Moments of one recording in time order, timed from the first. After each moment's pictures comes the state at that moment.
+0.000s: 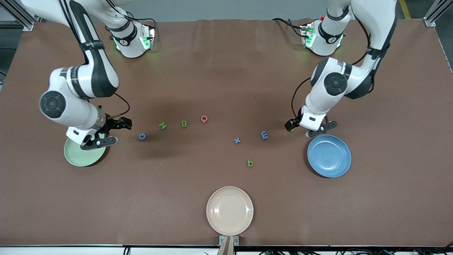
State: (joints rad) left arm -0.19 0.27 -0.24 -2.23 0.03 2.53 -0.83; right arm 0.23 0.23 -0.08 -2.05 0.07 2.16 -0.10
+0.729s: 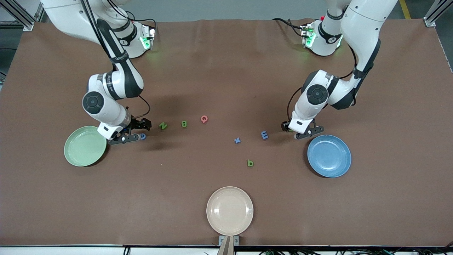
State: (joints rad) left arm -0.18 0.43 -0.23 -2.24 0.19 2.62 -0.87; right arm 0.30 0.33 -0.08 -2.22 0.09 2.49 -0.03
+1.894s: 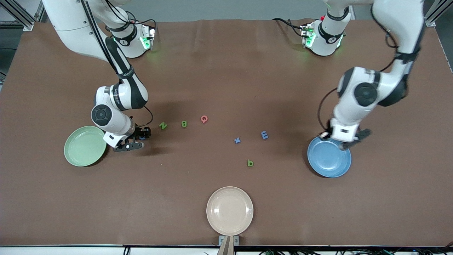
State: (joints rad) left arm 0.06 0.25 -0.22 -2.08 0.20 2.34 -0.86; right arm 0.30 0.46 -0.10 -2.15 0.09 2.51 -0.03
